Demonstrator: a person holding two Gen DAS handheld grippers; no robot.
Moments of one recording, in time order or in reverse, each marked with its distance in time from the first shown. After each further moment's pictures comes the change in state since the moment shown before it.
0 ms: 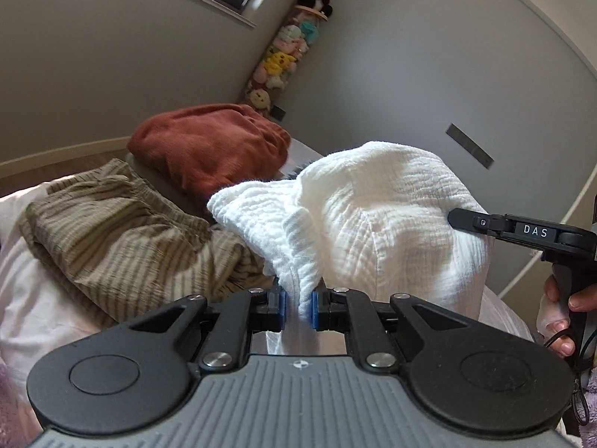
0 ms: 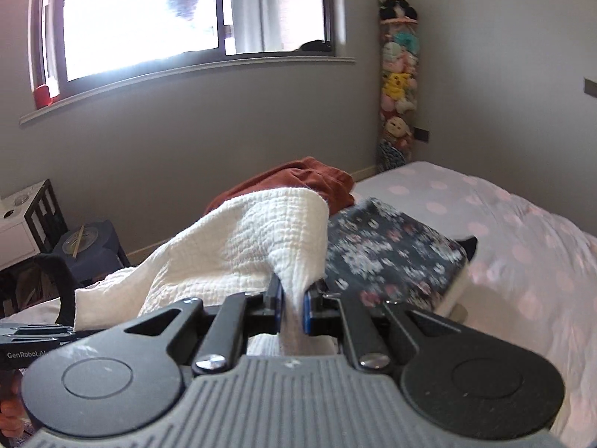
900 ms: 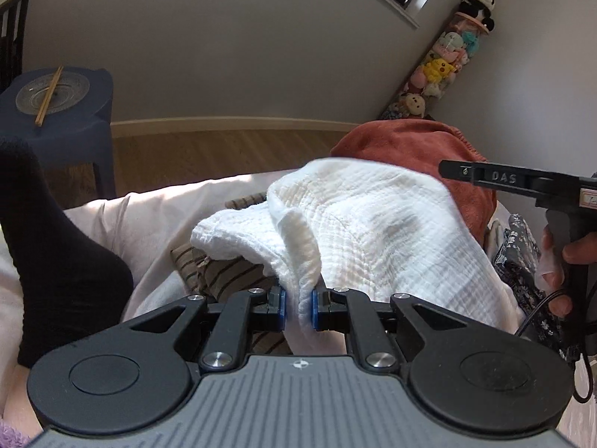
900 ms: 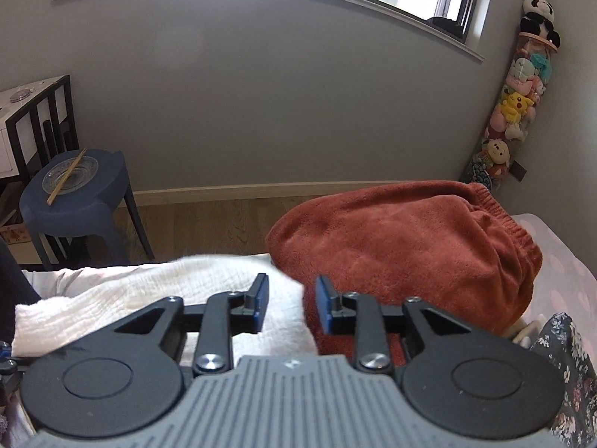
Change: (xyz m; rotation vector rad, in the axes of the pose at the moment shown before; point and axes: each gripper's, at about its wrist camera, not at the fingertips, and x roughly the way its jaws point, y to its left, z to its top) left arm 0.066 0.177 0.052 -0.201 0.066 0.371; right arm 0.309 0.136 0.060 -0.291 0.138 0.095
